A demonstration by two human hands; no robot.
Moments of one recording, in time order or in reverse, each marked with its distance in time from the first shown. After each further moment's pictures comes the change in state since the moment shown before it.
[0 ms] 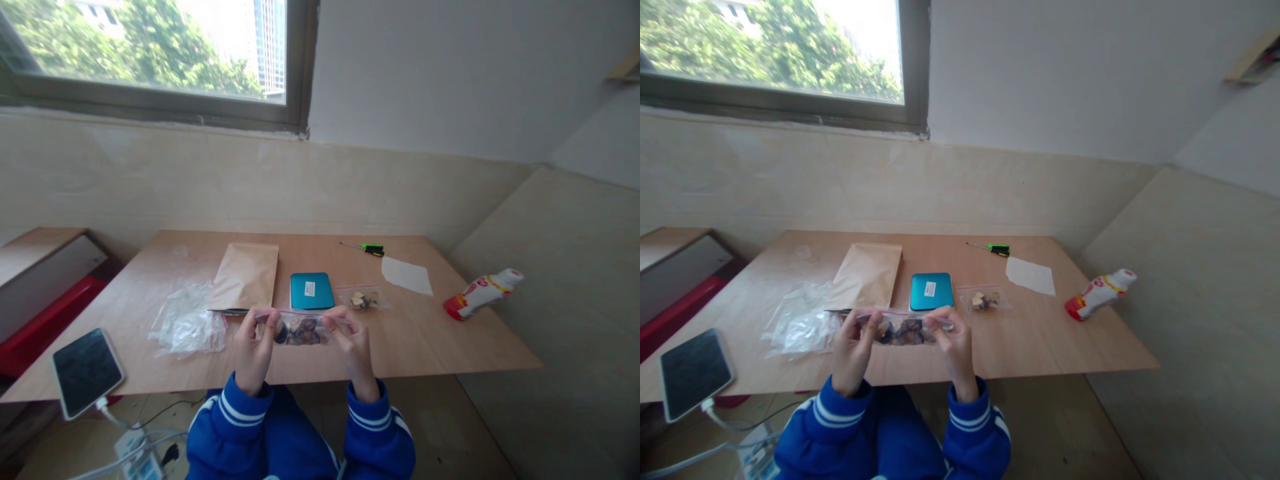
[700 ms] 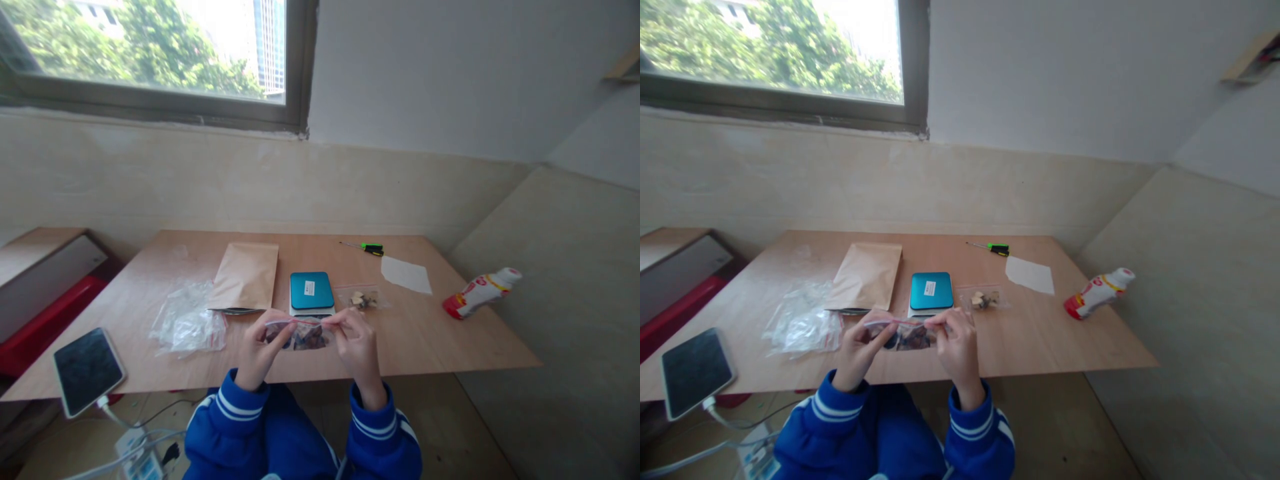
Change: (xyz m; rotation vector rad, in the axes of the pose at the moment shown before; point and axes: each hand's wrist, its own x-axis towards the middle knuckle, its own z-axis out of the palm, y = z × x) left_hand 0.000 0.005 0.000 -0.135 -0.260 0.048; right_hand -0.002 -0.013 -0.008 -0.438 0.030 -0.309
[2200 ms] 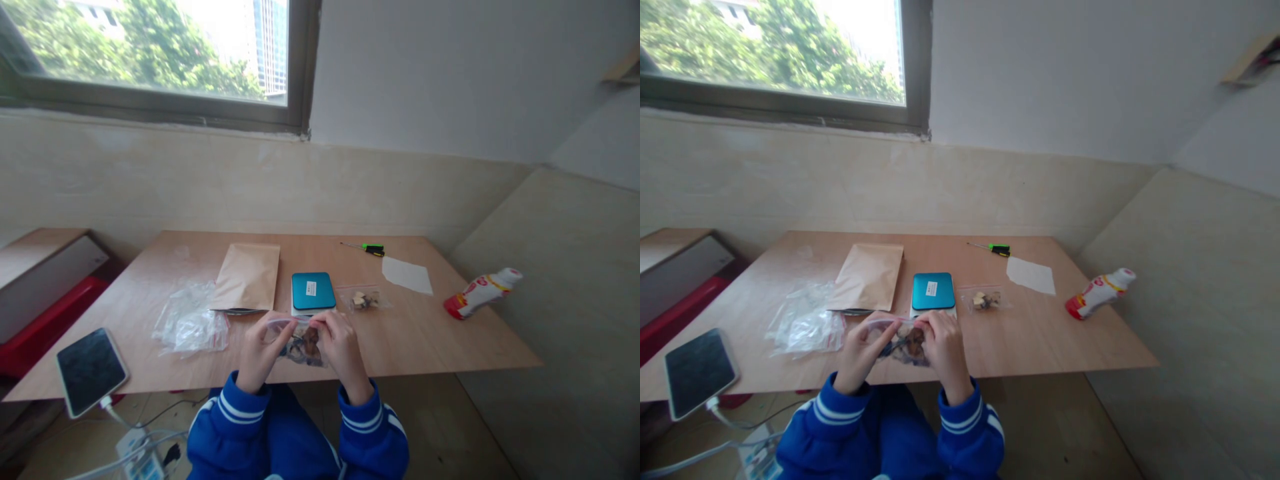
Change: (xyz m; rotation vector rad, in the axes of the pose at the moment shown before) left_hand -0.001 0.000 -0.004 0.150 -0.028 -0.051; right_hand -0.006 0.005 0.028 -0.118 -0.123 -0.086
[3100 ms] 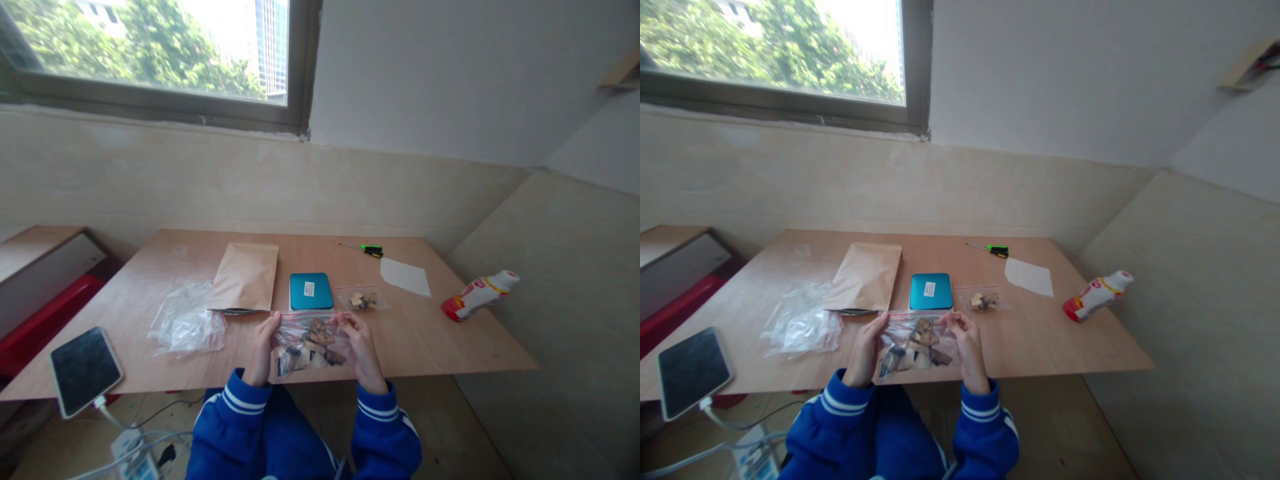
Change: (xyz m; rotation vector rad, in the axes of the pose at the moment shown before) left_hand 0.004 -0.023 0.025 -0.667 0.100 -0.501; right_hand -0.010 0.044 -0.005 0.970 0.135 0.866
